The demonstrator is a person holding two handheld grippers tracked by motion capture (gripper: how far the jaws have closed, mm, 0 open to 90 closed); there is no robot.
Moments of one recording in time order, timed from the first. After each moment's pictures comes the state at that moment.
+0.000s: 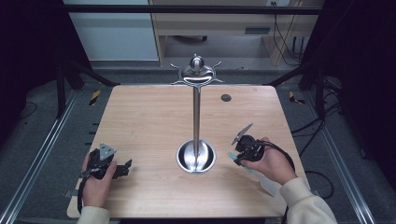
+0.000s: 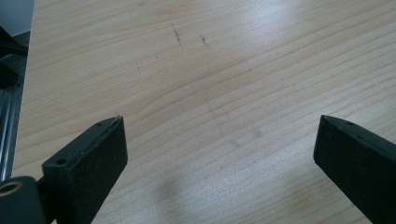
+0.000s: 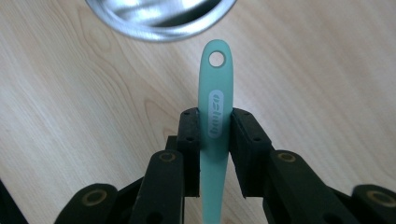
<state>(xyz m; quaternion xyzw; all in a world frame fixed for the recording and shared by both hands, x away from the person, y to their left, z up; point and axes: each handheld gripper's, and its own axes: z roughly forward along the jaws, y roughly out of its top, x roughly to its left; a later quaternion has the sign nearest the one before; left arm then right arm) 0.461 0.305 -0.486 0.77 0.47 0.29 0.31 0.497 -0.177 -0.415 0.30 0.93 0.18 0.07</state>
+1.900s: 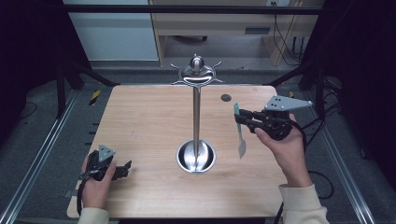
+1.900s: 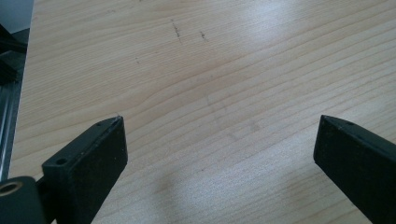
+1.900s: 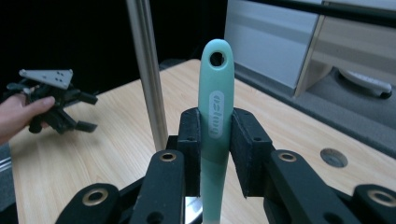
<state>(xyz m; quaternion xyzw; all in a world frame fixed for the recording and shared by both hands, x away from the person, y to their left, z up) 0.457 0.306 -0.487 0.77 0.48 0.28 0.32 0.473 -0.205 -0.292 0.29 0.77 0.54 0.19</state>
